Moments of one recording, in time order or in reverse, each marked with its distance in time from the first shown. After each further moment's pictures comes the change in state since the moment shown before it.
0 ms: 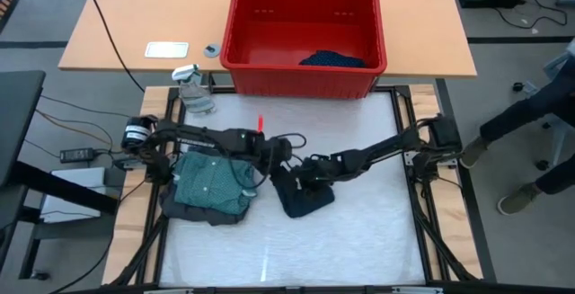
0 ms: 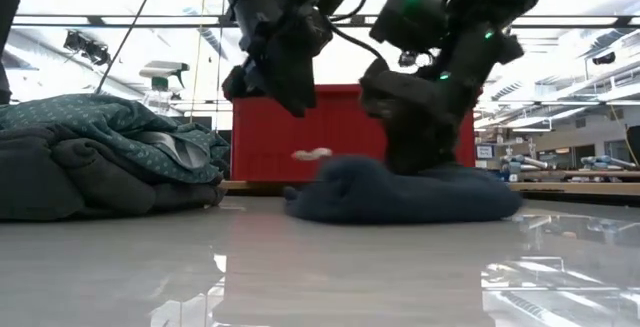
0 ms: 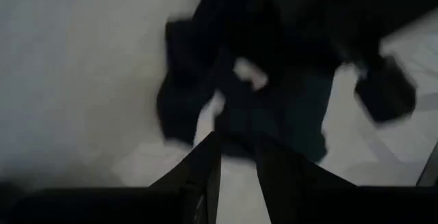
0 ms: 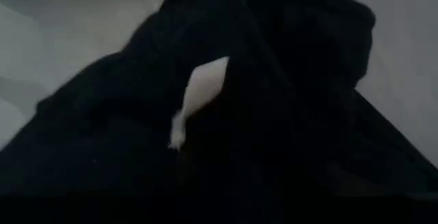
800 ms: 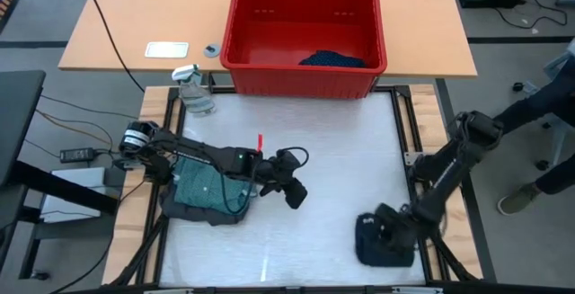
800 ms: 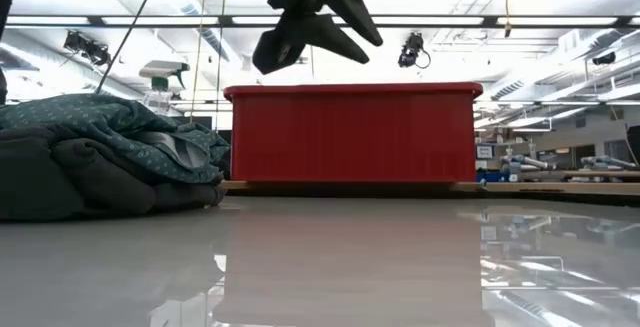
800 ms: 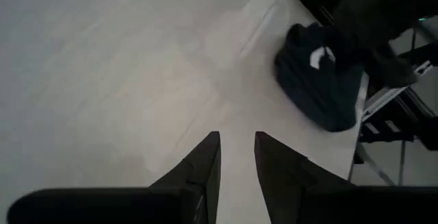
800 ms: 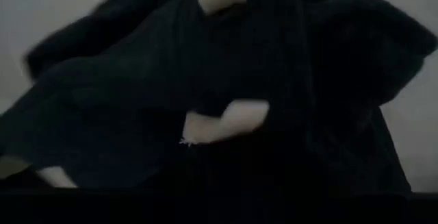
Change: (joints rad) left arm -0.151 0.003 0.000 0.328 -0.197 -0.139; right arm 0.865 -0.401 -0.183 -0.505 -0.009 1.146
